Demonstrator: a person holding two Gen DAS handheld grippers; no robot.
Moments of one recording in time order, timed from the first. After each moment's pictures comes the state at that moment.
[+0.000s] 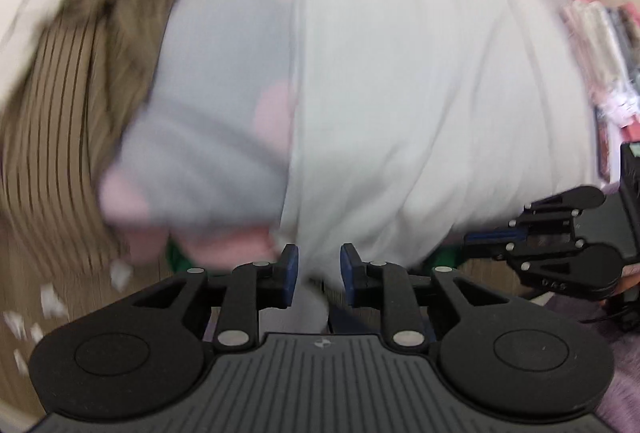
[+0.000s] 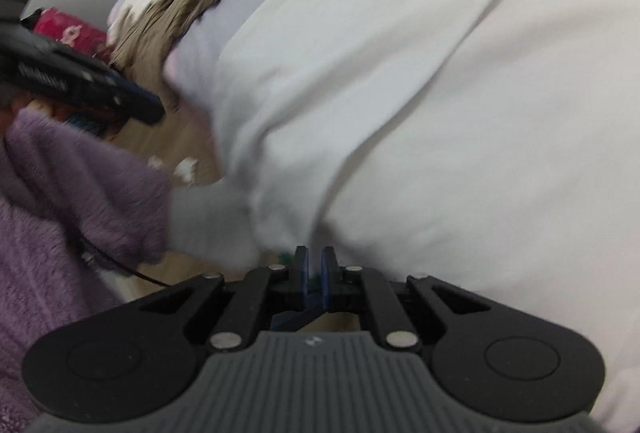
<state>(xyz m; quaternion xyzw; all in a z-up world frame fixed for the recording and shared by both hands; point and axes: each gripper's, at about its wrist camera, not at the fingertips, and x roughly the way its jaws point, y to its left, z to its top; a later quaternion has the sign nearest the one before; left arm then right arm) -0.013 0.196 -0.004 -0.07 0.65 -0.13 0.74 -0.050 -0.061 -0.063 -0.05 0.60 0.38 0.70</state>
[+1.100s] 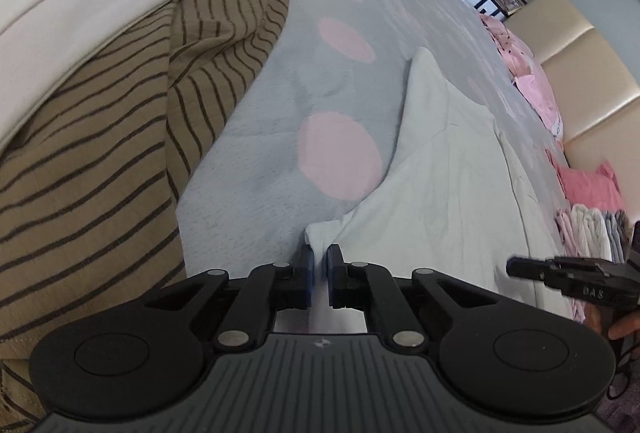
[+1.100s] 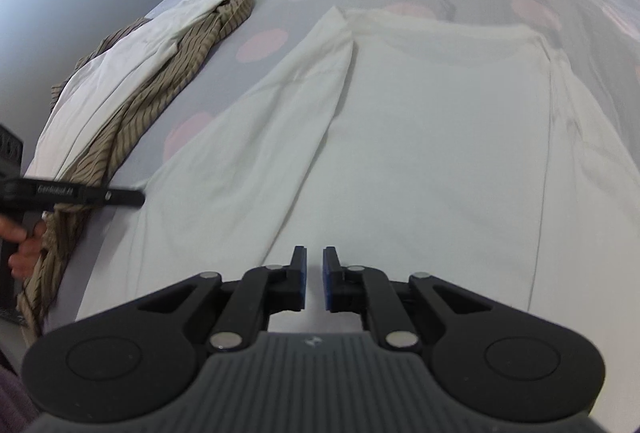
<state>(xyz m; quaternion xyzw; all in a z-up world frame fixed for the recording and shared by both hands) 0.208 0.249 -0.072 -0.22 0.51 -0.15 0.82 0.224 -0.107 -0.044 0.02 0.49 0.26 0.83</state>
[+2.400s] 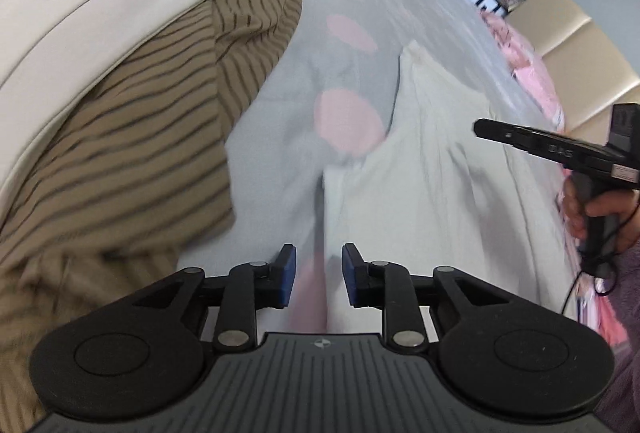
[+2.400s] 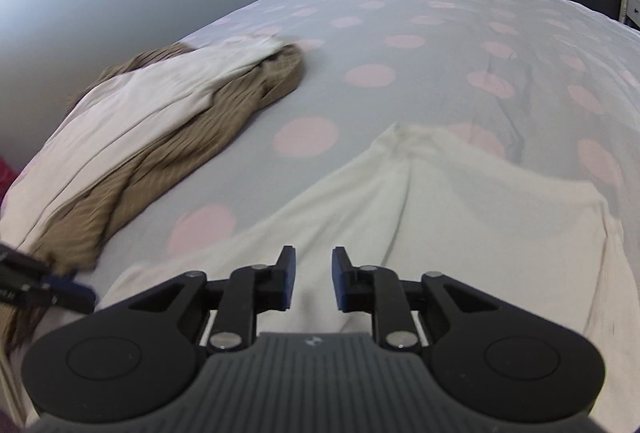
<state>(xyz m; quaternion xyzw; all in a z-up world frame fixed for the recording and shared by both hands) 0.150 0.260 -0.048 -0.19 0.52 -0.14 0.82 0.243 -0.053 -0.018 -0.05 0.41 0.33 0.85</state>
